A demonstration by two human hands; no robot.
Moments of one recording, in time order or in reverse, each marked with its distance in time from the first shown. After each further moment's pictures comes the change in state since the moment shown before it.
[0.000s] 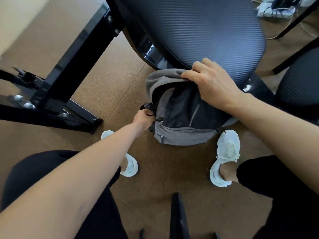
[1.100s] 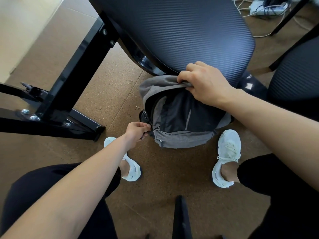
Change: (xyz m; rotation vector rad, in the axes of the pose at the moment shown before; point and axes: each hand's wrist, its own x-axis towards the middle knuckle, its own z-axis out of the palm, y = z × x) left_hand -0.013 -0.026 -0.004 -0.350 -0.085 -0.145; right_hand -0.001 0.007 -0.017 0.112 -0.075 0.146
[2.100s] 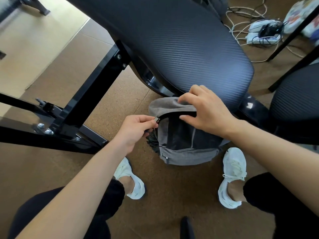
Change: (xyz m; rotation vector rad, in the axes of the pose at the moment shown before) left_hand -0.123 0.104 -0.036 -0.006 -0.040 0.384; right_hand -0.015 -0.046 -0.025 0.168 0.084 0.021
